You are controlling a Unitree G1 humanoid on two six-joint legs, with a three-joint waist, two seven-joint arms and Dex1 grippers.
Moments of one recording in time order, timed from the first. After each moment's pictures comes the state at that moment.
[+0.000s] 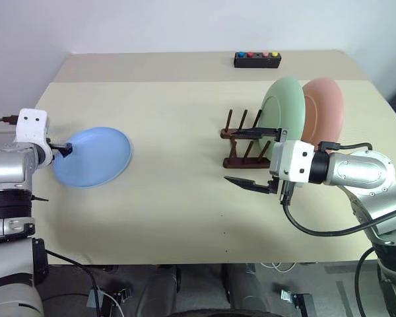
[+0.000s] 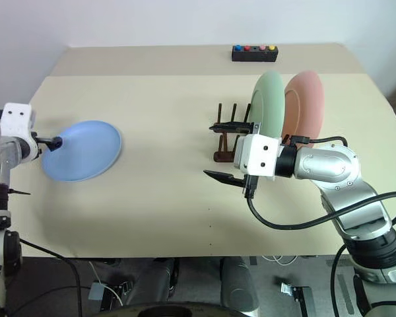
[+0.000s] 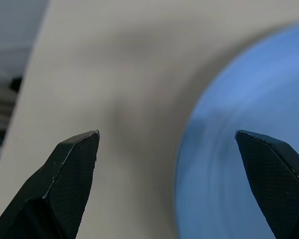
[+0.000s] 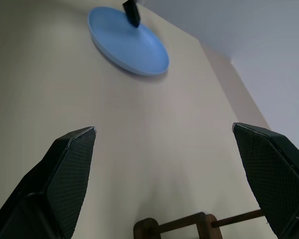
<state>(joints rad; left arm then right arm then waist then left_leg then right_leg) -0.66 0.81 0.18 0.44 -0.11 0.98 -0.36 -0.39 -0.82 0.06 -0.51 0.29 0.20 0.92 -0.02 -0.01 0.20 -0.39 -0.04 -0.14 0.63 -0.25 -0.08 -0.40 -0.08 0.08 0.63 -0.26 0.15</state>
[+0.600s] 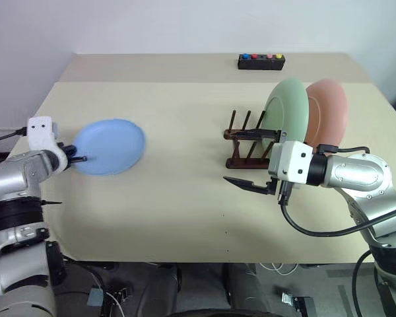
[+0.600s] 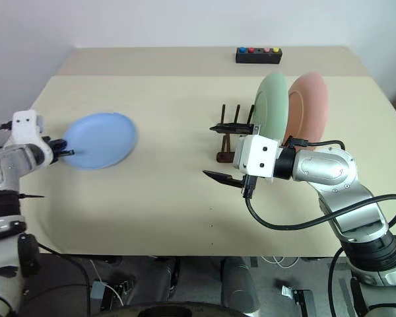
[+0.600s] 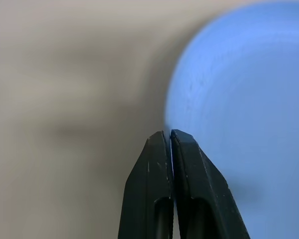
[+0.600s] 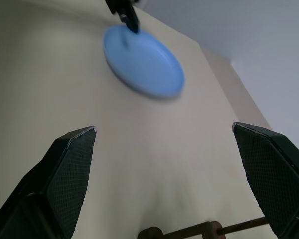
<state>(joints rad) -0.62 0.58 0.42 0.25 -0.30 0.94 -0.34 -0.37 -0.81 0.06 -0.51 0.29 0.21 0.91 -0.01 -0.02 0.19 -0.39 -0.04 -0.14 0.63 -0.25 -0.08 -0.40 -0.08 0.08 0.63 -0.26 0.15</state>
